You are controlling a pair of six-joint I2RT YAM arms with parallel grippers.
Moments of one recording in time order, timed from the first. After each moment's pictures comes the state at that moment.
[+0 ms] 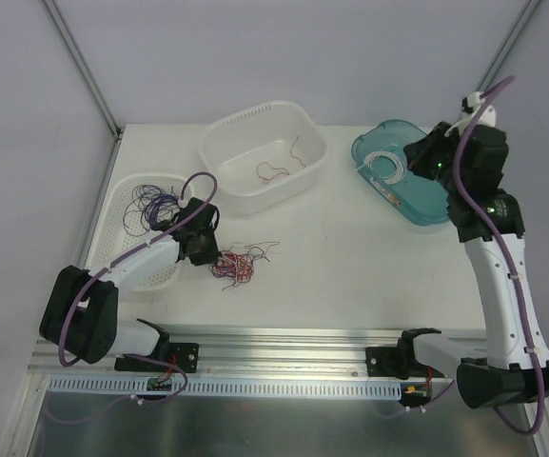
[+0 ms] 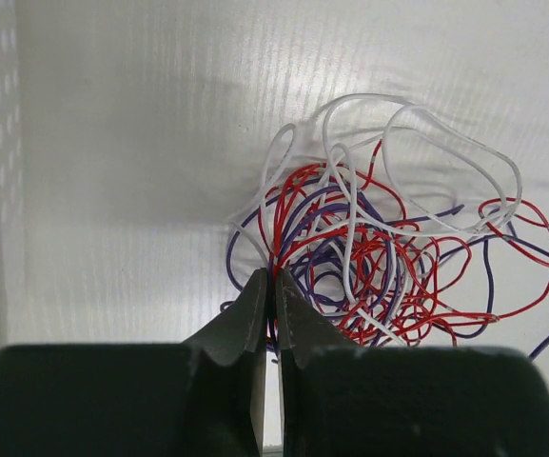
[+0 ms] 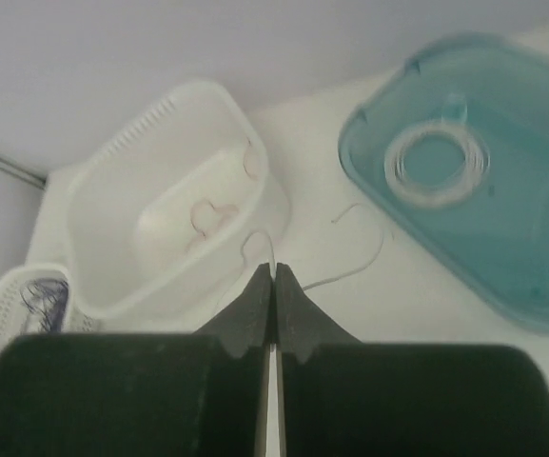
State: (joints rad) left arm -0.42 1.35 0.76 -0.53 -0.08 -0.66; right arm 0.13 1.13 1.53 -0.59 -0.01 0.41
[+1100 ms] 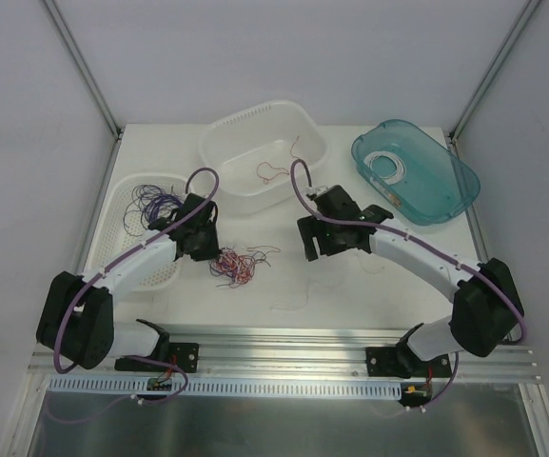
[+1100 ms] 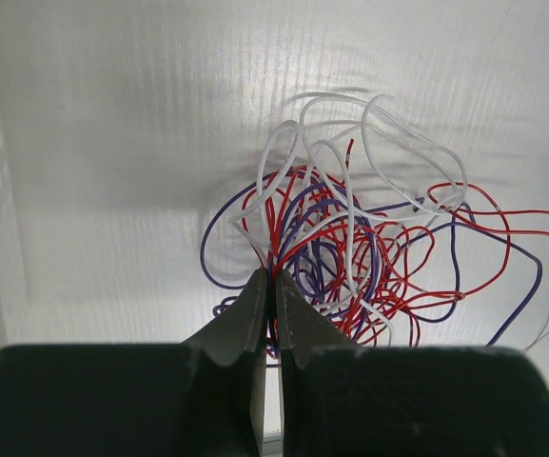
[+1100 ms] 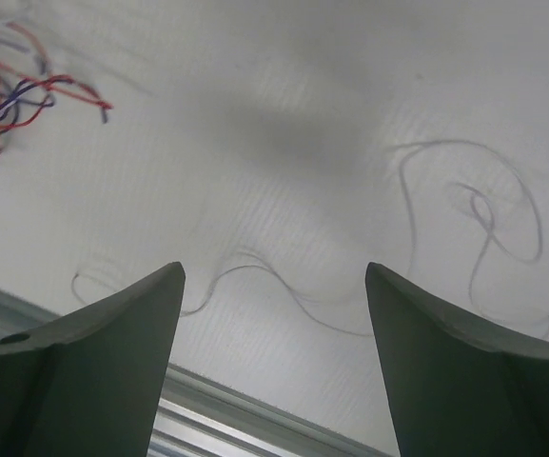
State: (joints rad) left arm -0.42 1.31 0.79 -0.55 -0.03 -0.56; right arm 0.71 1.47 1.10 -0.66 0.01 0.27
